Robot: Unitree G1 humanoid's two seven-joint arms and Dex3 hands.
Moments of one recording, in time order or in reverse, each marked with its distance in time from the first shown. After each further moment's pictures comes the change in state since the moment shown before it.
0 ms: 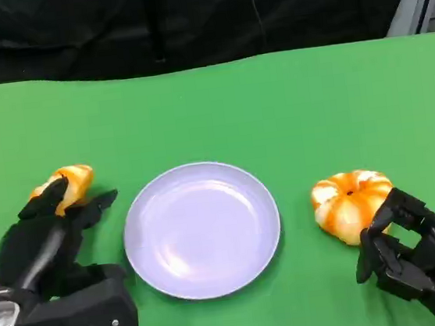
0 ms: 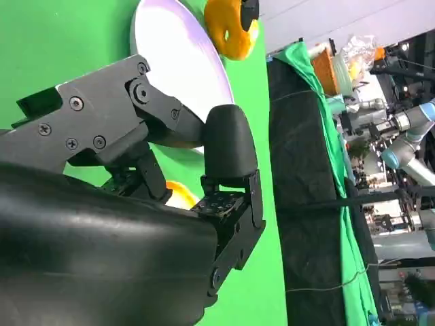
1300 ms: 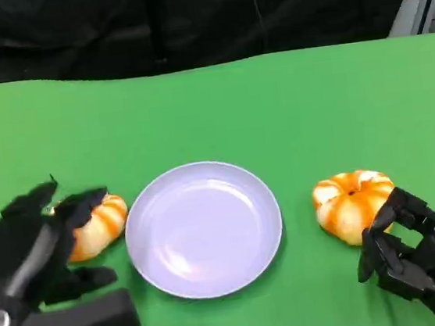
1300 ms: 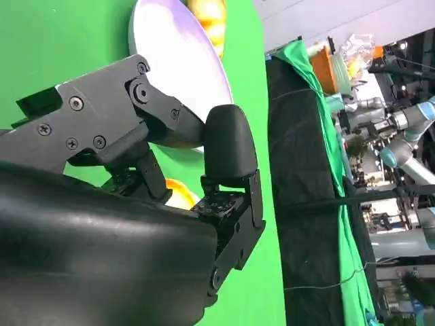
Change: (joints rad) left arm 0.166 0.044 0.078 -0.450 0.119 0.282 -0.152; right arm -0.006 -0.001 -0.003 0.017 0.002 -0.019 0.001
